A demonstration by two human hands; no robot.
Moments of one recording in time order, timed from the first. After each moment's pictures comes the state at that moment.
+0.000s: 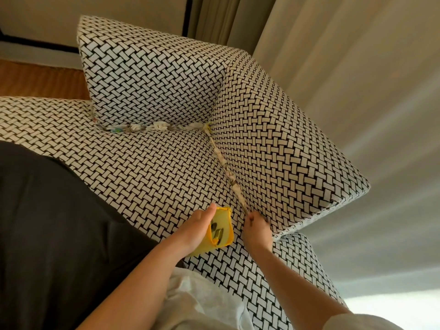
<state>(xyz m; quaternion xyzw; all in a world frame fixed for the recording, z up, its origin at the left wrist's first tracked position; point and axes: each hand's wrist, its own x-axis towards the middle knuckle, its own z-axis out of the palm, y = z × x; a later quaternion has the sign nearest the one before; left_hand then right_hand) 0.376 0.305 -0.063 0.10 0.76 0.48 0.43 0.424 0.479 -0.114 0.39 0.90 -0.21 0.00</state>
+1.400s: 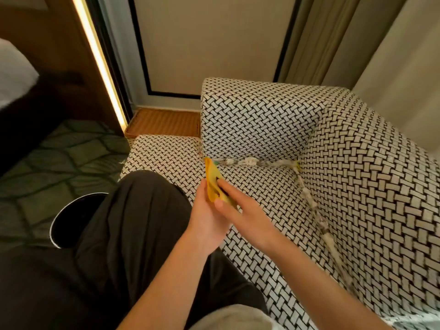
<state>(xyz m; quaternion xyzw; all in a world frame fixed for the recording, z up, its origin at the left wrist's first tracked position) 0.313 0.209 -0.001 -0.15 0.35 0.91 0.18 0.330 0.308 0.019 -0.13 0.81 -0.56 0.11</state>
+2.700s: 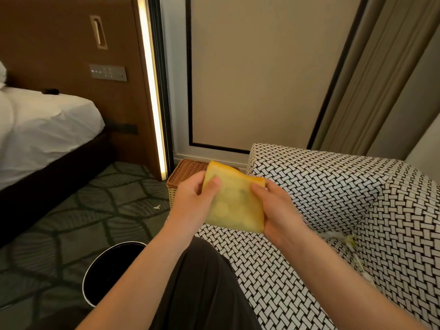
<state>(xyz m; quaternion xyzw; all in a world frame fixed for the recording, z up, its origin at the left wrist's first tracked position) 0.242 0.075 0.105 -0.01 0.76 0.64 -0.15 0.218 0.213 0.111 0.05 0.62 -0.78 0.07</state>
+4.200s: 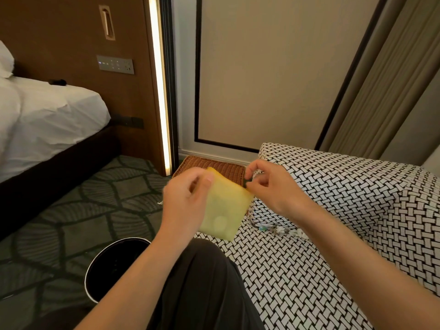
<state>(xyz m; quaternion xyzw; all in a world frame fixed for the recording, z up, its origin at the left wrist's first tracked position) 0.235 0.048 0.096 0.00 0.79 0.52 -0.32 0.180 0.213 0.128 -0.21 0.86 -0.46 0.03</state>
